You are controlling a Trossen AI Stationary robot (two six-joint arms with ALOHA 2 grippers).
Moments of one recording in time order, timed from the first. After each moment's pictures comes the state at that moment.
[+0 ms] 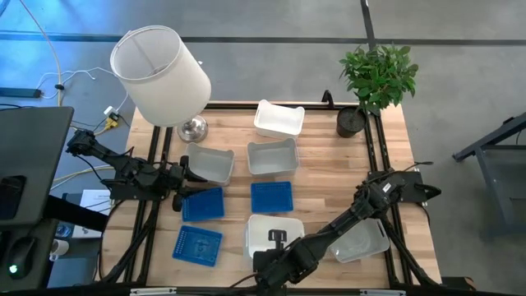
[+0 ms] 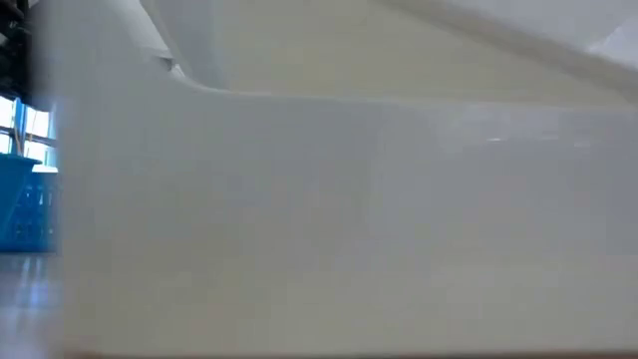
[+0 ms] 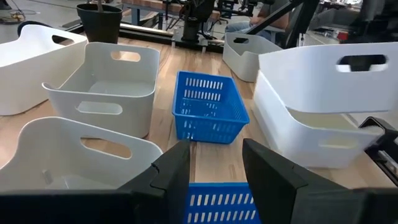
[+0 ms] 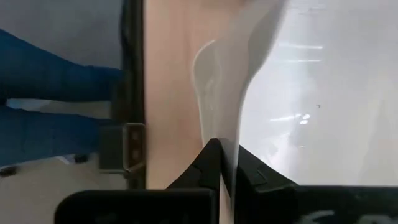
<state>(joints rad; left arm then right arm) -0.35 0.19 0.08 -0.16 -0.43 -0.29 0.62 2.35 2.31 -1.15 0.19 0.60</state>
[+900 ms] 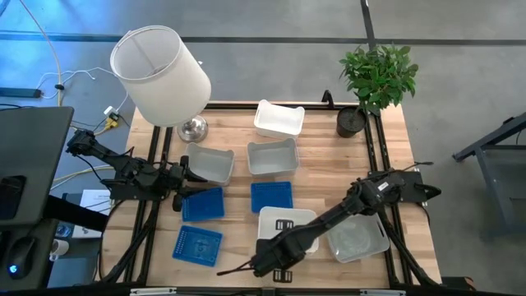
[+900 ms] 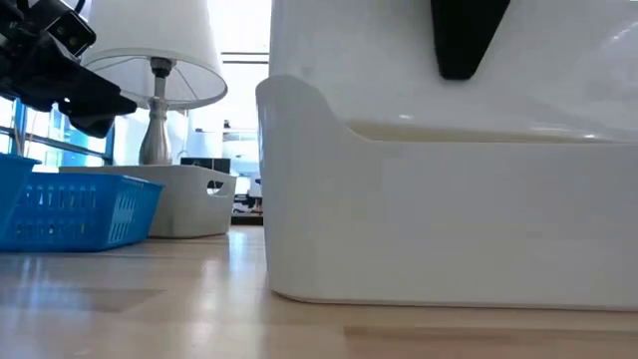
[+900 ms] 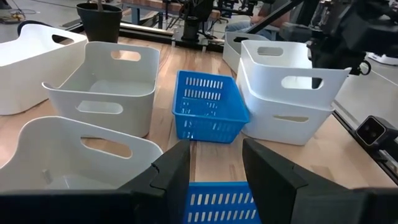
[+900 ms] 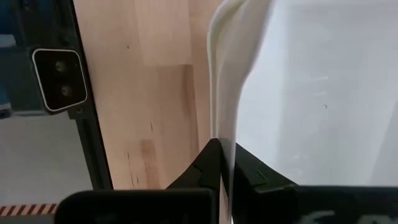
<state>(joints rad) -0.35 0.19 0.08 -0.16 -0.43 -0.29 0.55 2.39 2.31 -1.38 0.00 0.60</state>
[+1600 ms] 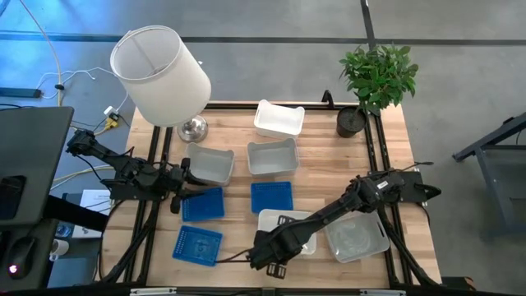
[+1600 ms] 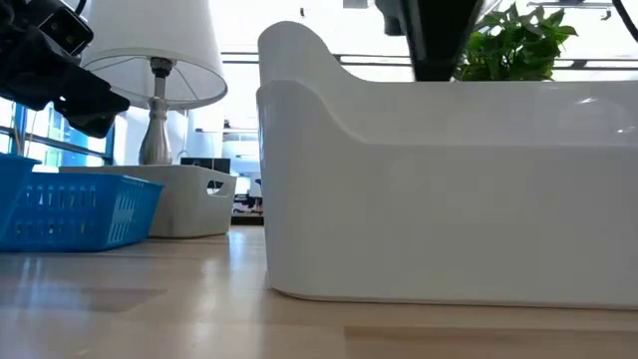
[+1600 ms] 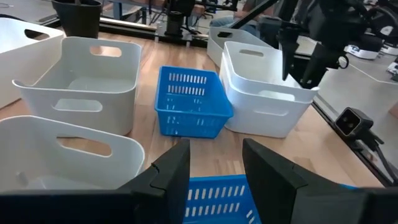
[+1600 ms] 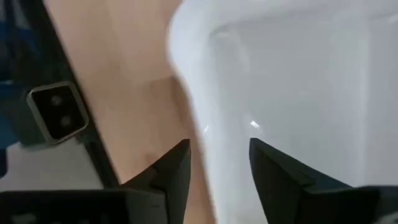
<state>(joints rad) -0.35 0.19 0.08 -0.16 -0.36 -0.28 0.52 2.38 2.31 -1.38 -0.01 0.75</state>
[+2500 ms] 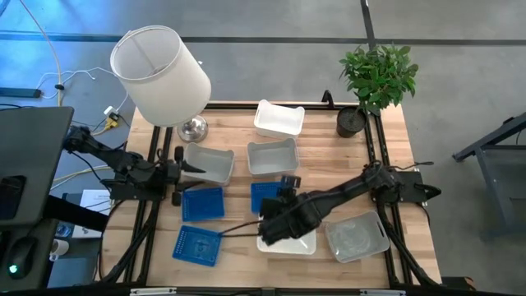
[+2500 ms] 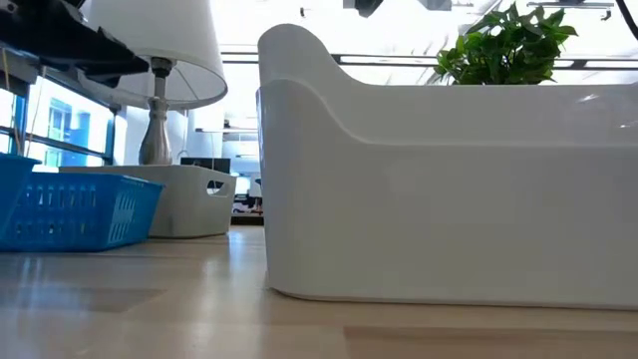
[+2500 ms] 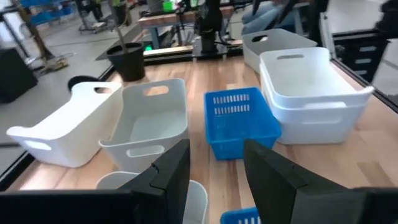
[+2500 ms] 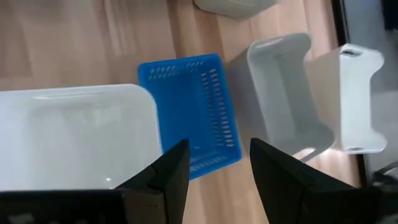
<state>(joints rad) -0.35 0.33 0.29 -0.27 -0.54 -0.03 0.45 2.17 2.31 -1.56 0.54 0.51</state>
